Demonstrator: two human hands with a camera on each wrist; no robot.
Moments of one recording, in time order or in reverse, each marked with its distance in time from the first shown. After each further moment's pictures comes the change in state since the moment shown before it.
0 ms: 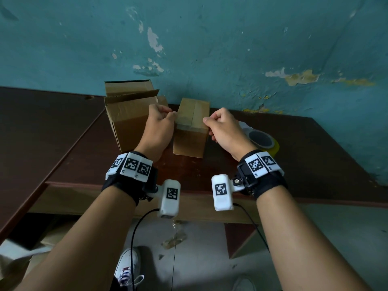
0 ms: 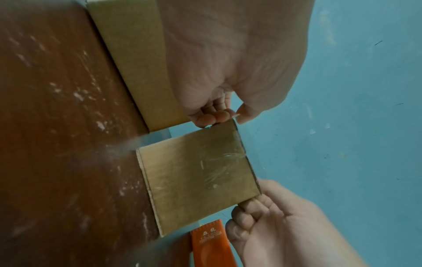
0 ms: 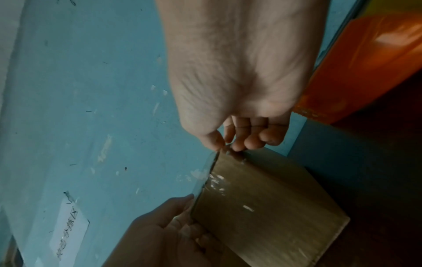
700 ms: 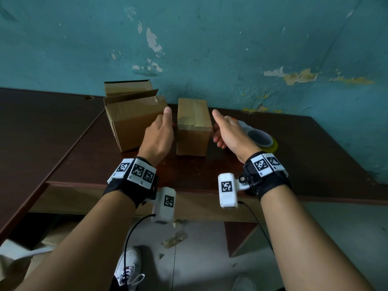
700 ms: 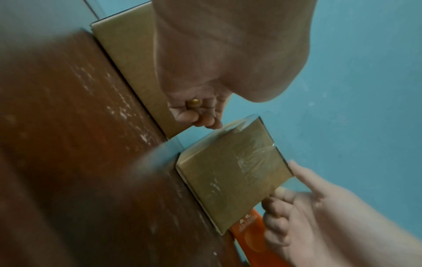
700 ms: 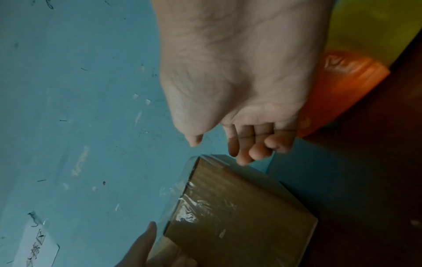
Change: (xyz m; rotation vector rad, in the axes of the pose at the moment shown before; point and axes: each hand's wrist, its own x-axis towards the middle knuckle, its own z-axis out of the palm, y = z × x) left_hand -0.018 -0.006 -0.005 0.330 -0.062 0.024; right_hand -0.008 0.011 -0.014 0.027 -0.064 0.125
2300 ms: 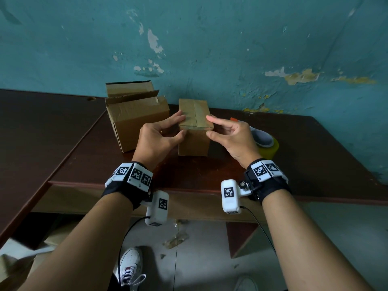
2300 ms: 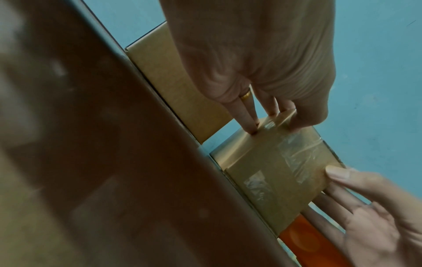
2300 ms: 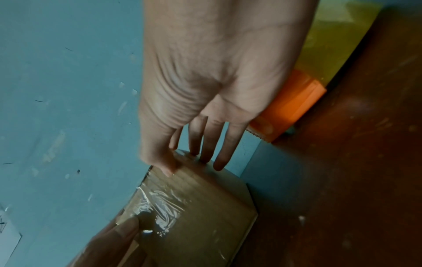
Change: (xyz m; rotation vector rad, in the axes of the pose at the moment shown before) left_hand -0.001 -0.031 -0.009 -0.133 -0.080 0.409; right_hand -0.007 0.030 -0.001 0.239 -0.020 -0.375
